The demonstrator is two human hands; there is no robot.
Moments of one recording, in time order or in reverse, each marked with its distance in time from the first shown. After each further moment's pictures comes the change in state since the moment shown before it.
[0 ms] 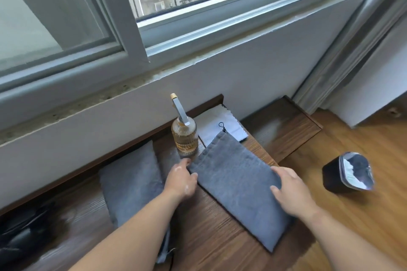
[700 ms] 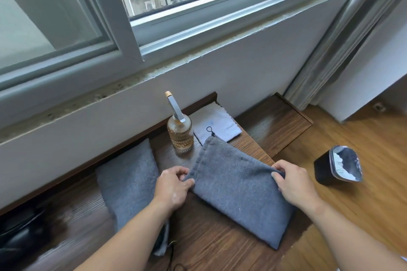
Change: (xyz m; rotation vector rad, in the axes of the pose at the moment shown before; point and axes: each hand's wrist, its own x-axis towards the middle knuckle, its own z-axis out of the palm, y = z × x) left_hand -0.026 -0.028 -0.001 -0.272 0.091 0.021; right_hand -0.024 -0.012 -0.028 0.043 0.158 0.018
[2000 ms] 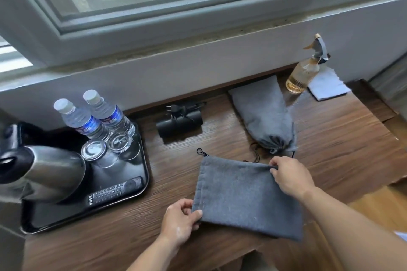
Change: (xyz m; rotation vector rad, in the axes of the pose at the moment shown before) left_hand -0.290 -0.352 -0.192 -0.431 0.061 -0.350; right_hand -0.267 -0.235 0.195 -0.379 -0.214 -0.278
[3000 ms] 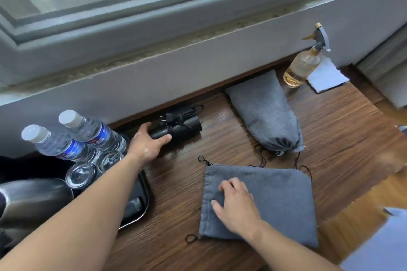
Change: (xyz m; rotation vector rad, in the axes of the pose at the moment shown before) left_hand 0.149 0.174 -0.110 0.430 0.147 0.178; right_hand -0.046 -0.151 0.059 0.226 -0.148 -0.084
